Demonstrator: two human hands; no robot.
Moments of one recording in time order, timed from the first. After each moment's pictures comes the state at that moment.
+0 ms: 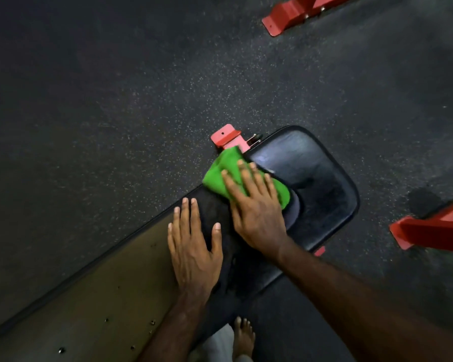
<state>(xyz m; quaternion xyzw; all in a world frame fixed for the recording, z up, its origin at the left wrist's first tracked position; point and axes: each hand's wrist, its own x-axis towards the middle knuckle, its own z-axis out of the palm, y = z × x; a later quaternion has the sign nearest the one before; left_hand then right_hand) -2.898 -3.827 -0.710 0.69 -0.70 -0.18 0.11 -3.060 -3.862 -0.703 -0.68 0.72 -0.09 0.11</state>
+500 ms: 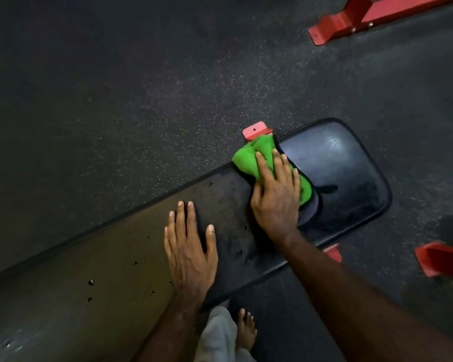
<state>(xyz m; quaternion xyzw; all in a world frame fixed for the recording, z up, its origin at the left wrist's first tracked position) -2.834 -3.763 -0.708 0.75 -0.63 -0.16 0.11 -3.021 -3.843 -0.705 -0.59 0.79 -0.13 0.12</state>
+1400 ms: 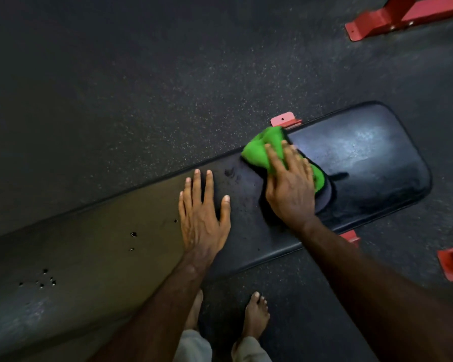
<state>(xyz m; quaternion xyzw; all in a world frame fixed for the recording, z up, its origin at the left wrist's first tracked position) -2.774 -3.756 -0.709 0.74 -0.65 -0.15 0.10 -2.973 -3.811 -0.707 -0.67 0.72 -0.12 0.11</state>
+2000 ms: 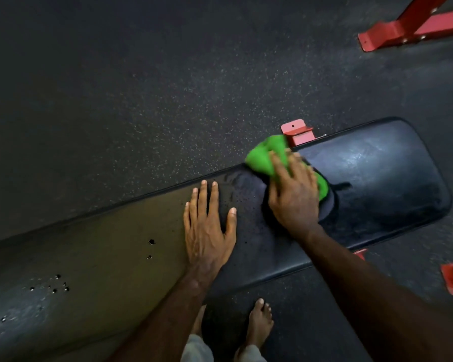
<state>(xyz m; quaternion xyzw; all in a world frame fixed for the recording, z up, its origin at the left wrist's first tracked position) -2.739 -3.756 -0.710 0.74 -0.64 -0.17 0.11 -2.935 -3.825 -0.706 -0.68 0.71 -0.13 0.10</state>
